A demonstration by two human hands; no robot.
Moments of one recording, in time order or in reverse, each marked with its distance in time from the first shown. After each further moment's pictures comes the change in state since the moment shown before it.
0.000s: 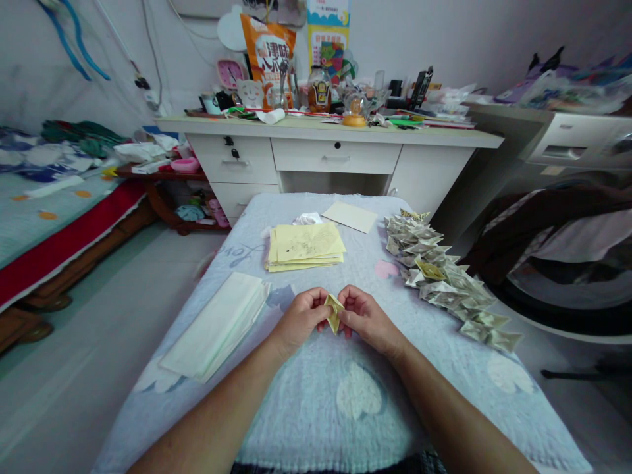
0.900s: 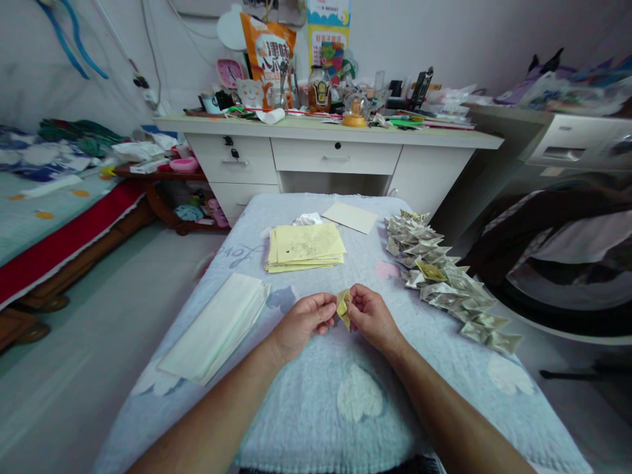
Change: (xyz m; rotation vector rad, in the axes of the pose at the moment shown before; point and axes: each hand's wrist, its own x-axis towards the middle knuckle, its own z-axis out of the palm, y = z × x) left_hand -0.006 0.002 -0.002 -0.240 -0.122 -0.087; right_hand 0.005 0.006 -0.002 -0.216 0.240 -0.066
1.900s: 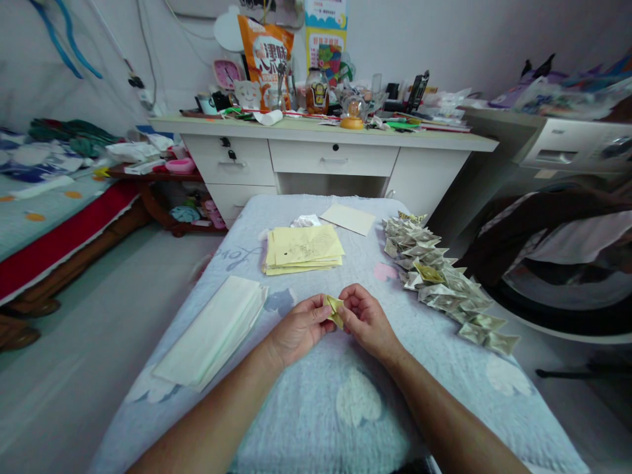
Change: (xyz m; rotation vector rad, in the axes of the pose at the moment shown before) left_hand 0.004 -0.009 -0.002 -0.389 -0.102 0.015; right_hand -0.008 -0.006 0.003 -0.043 -0.019 -0.092
